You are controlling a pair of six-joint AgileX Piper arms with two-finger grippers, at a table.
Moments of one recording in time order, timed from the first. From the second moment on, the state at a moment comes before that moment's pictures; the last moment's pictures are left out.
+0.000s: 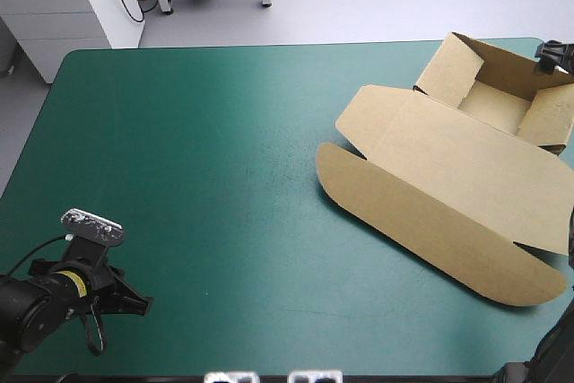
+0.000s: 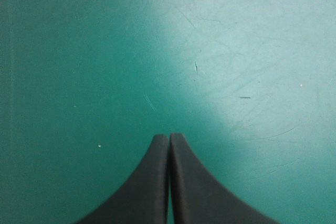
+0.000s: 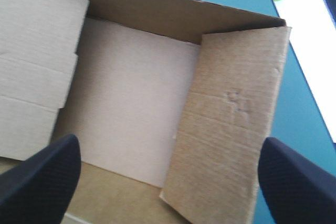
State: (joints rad) left arm -0.39 0.70 -0.70 0.12 1.13 -0.02; right arm -0.43 2.00 -2.20 0.22 1.24 -0.08
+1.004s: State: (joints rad) left arm -0.39 0.70 -0.70 0.11 1.05 -0.02; right arm 0.00 1.72 -1.96 0.35 1.24 -0.30
